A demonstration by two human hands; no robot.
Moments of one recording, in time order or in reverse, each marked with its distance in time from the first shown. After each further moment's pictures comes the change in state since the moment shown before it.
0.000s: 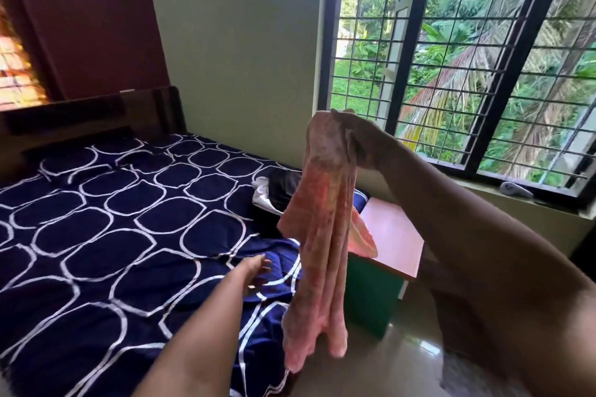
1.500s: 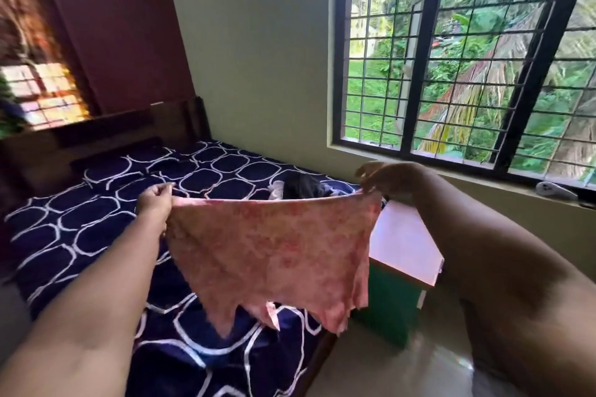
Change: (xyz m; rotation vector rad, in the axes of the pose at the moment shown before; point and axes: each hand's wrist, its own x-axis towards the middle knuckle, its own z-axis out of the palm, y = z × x) left_hand -0.057 0.114 -0.137 0.025 0.874 0.595; right_hand 0.021 0.055 -0.134 -0.747 -0.096 0.149
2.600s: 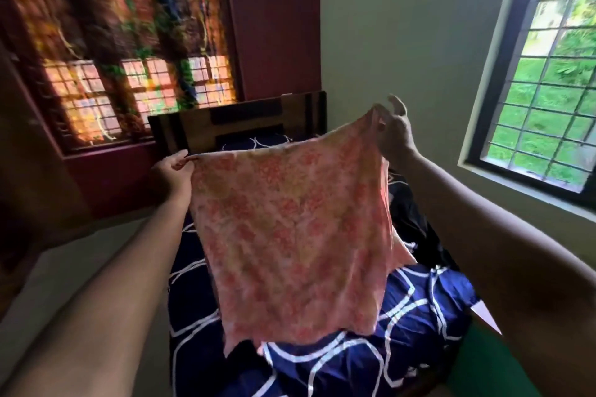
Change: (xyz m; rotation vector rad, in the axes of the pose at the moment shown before) left_hand 0.036 -0.001 -0.135 -0.183 0.508 0.123; right_hand 0.196 -0.166 0.108 -0.062 0.641 -0.760
